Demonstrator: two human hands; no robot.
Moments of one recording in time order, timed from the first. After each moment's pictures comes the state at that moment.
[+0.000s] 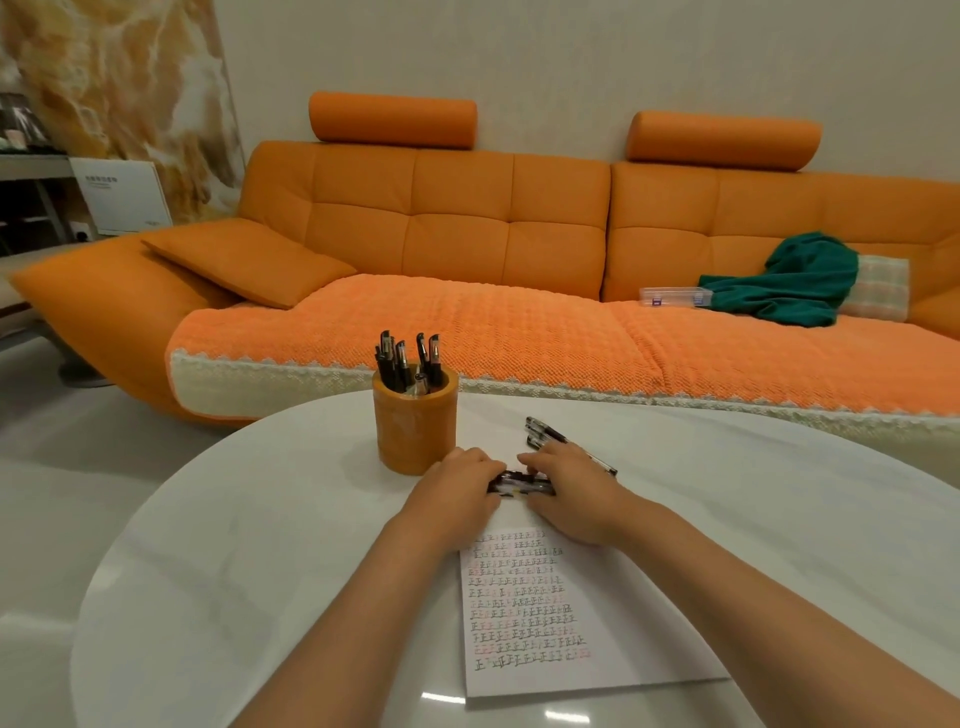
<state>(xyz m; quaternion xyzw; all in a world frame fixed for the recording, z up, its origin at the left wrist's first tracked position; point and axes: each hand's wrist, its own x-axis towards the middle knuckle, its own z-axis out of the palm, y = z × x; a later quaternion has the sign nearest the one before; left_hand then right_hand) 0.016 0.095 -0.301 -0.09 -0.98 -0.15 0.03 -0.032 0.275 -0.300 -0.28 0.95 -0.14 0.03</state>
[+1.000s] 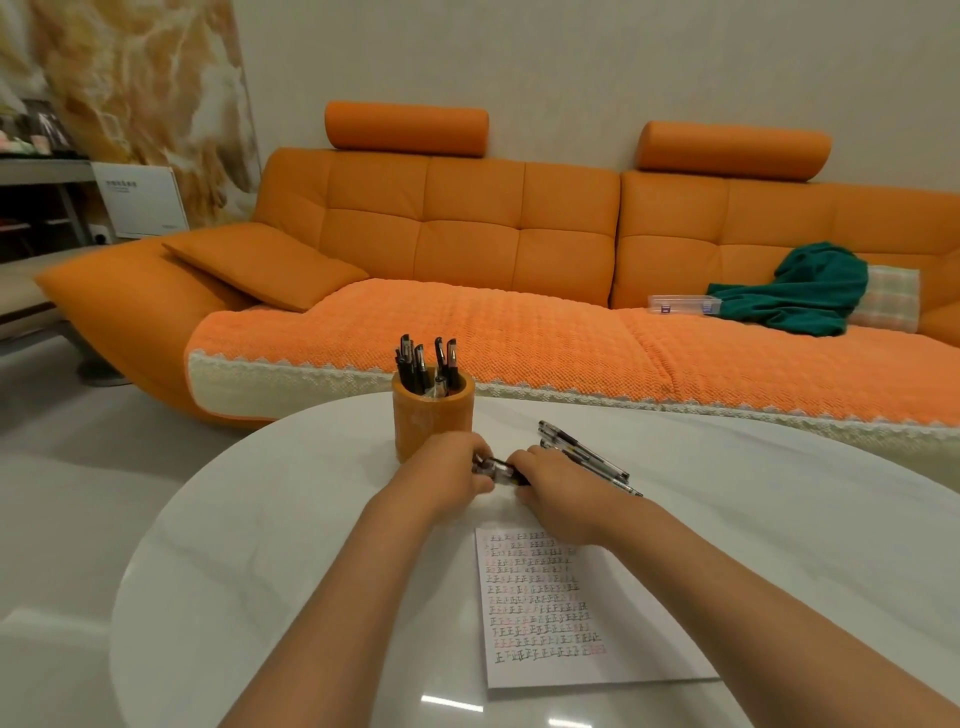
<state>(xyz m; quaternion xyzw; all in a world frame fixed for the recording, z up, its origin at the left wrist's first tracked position) 0.038 0.071 -0.257 0.00 -0.95 -0.30 0.01 -0.004 0.242 -0.274 -0.34 0.93 -0.11 0.05</state>
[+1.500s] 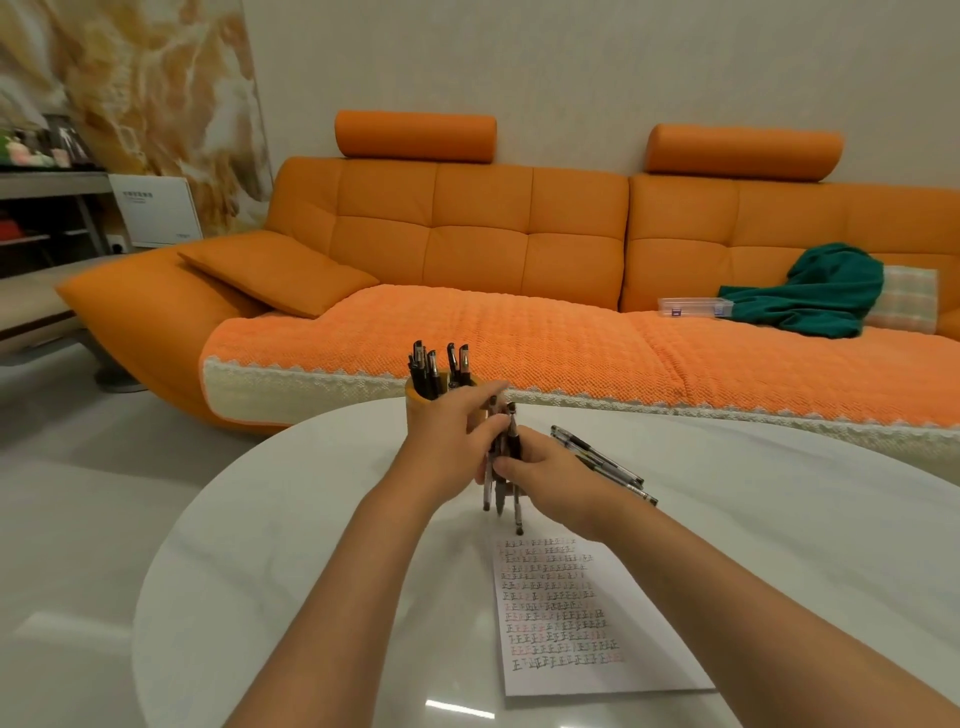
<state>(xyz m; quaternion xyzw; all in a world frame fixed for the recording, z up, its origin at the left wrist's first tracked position) 0.046 0.063 -0.231 -0.05 -0.87 -0.45 0.18 0.009 0.210 -0.257 -0.24 0.78 -0.55 0.16</state>
